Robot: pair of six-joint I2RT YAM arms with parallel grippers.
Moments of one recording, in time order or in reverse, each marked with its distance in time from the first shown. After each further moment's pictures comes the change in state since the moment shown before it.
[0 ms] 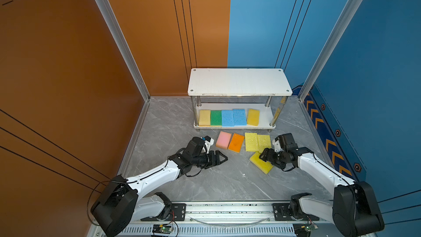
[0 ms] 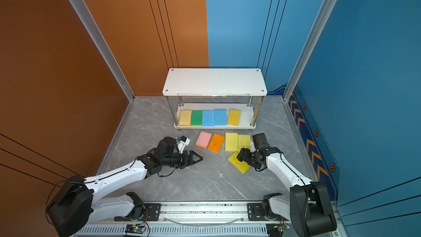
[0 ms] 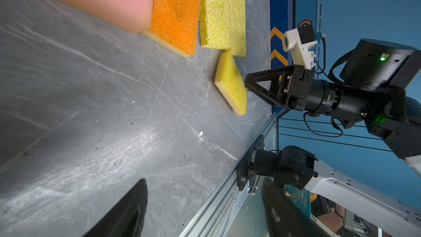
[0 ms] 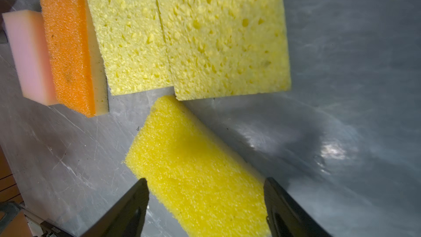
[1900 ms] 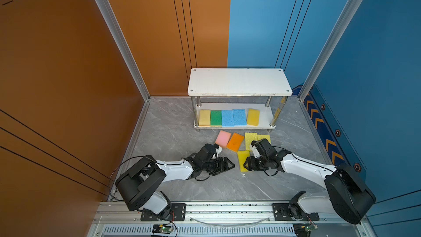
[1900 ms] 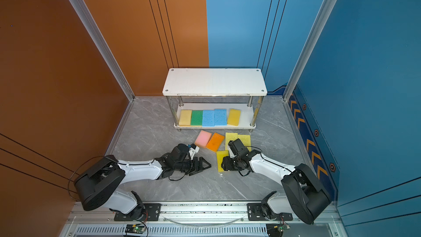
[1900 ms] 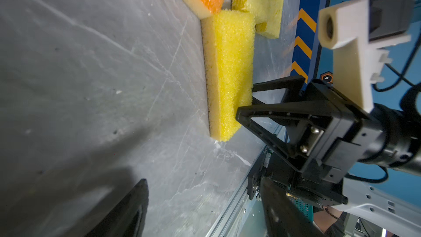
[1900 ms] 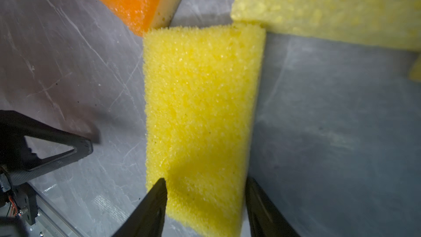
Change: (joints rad) left arm -0.131 0.330 -0.022 0.306 -0.039 -0.142; right arm 0.407 0.151 -0.004 0.215 0.064 0.001
